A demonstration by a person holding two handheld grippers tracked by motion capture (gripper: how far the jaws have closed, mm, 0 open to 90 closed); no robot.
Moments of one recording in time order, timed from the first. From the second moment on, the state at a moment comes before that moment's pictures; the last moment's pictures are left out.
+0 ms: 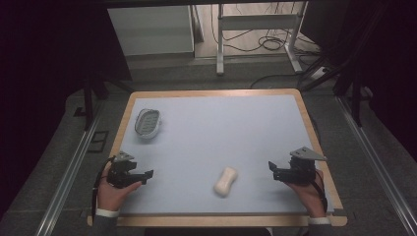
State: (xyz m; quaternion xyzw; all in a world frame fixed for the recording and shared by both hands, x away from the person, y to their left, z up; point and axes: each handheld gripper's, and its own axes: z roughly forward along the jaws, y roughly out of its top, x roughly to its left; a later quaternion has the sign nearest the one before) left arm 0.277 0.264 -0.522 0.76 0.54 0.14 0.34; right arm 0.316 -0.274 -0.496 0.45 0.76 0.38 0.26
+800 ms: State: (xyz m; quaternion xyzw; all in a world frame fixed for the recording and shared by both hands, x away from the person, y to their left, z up) left arm 0.270 0.244 -0.495 0.76 0.54 0.15 0.34; right arm 0.308 -0.286 -0.500 0.46 0.76 0.38 0.25
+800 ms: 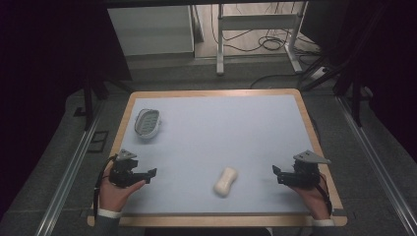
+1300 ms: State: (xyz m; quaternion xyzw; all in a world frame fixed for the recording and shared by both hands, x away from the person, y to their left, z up) left arm 0.272 0.226 -0.475 0.78 0.51 0.16 0.32; right arm 0.306 -0.283 -0.500 0.46 0.77 0.36 0.26
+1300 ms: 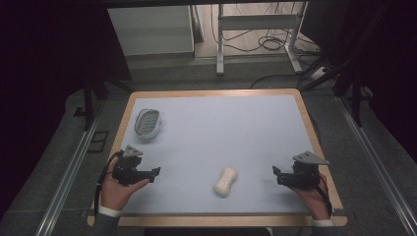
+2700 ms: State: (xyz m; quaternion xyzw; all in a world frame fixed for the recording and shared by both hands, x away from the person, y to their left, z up) left arm 0.291 0.134 -0.468 0.84 0.44 0.13 0.29; right arm 0.306 -0.285 -0.503 0.46 0.77 0.36 0.26
